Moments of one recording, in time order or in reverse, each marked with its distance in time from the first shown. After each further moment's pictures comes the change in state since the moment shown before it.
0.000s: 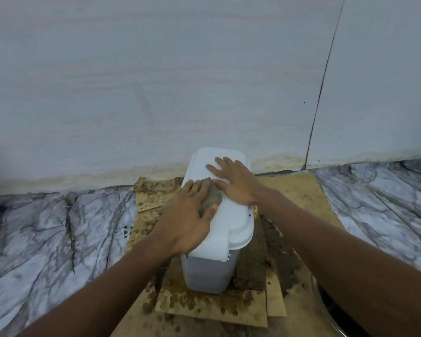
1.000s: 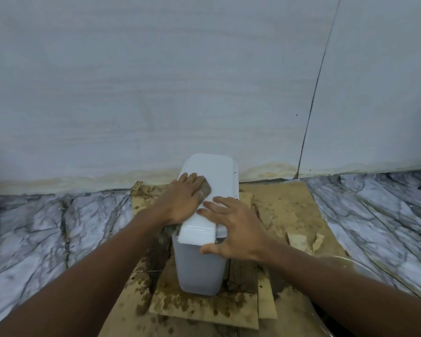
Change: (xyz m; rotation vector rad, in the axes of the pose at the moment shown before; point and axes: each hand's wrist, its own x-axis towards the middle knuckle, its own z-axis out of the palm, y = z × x) left_hand 0.043 -0.022 -0.015 0.037 -0.212 -0.038; right_hand -0.097 -0.045 0.035 -0.151 0.344 -0.297
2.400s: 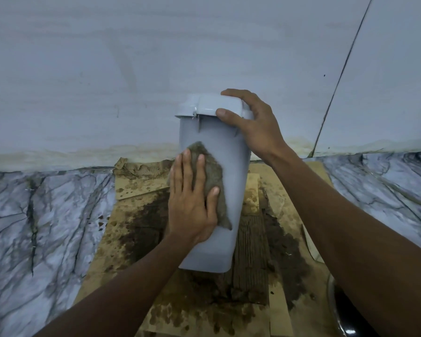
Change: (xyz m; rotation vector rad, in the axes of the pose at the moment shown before) left_hand 0.097 -0.037 0.146 -0.020 0.908 0.124; right_hand 0.145 0.136 0.019 0.899 0.421 0.389
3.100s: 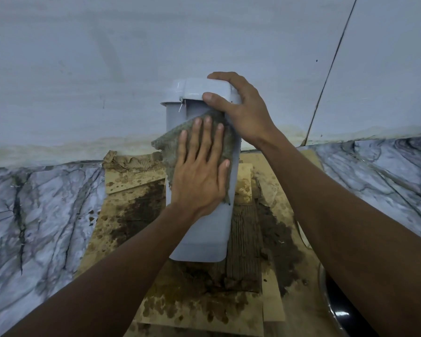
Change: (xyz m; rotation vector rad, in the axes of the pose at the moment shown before) left_hand 0.045 0.027 0.005 0.233 -0.094 0.226; right_hand 0.003 0.004 -0.002 -0.106 -0.002 -0.031
